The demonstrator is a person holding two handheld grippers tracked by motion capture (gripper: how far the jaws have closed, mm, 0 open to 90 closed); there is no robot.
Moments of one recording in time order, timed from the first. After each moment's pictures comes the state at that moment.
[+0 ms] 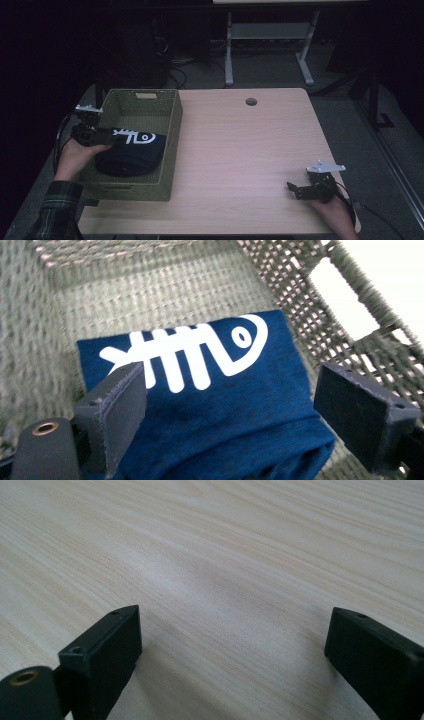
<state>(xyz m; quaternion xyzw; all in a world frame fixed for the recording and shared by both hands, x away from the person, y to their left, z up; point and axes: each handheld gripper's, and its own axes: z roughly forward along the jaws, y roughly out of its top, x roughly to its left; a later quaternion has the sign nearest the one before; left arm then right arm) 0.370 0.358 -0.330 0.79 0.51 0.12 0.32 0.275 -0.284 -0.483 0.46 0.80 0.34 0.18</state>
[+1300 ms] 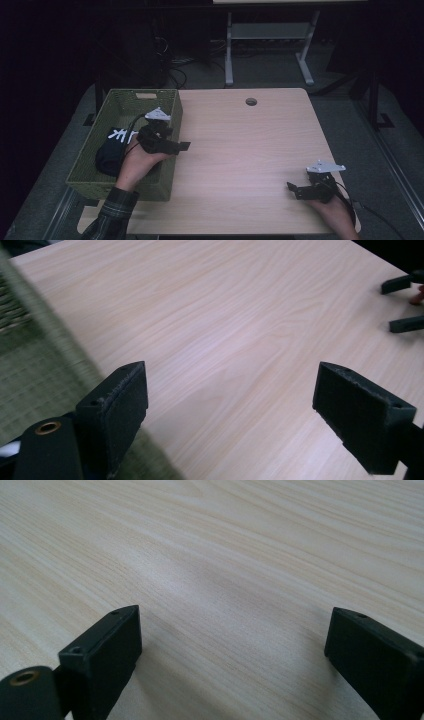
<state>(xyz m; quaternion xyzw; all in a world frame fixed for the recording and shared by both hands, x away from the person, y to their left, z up) 0.350 0.185 -0.335 0.84 0.36 0.10 0.39 0.276 -0.284 -0.483 0.46 0.80 0.34 0.18</state>
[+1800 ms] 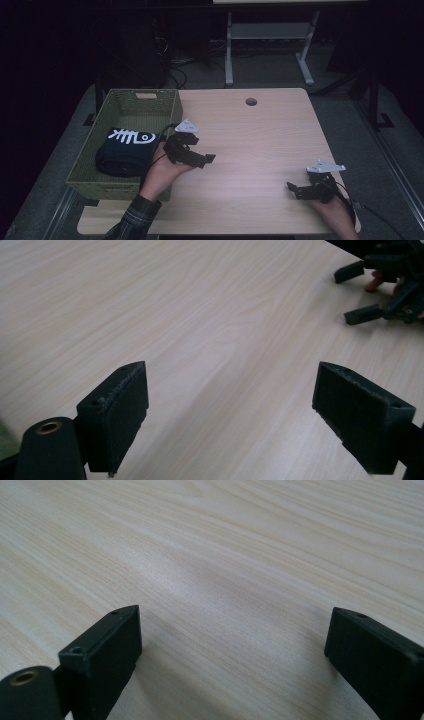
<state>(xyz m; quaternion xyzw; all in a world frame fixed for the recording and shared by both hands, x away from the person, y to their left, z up) 0.331 0.125 -0.356 0.86 0.31 0.08 0.39 0.276 -0.284 -0.483 0.46 0.80 0.34 0.18</state>
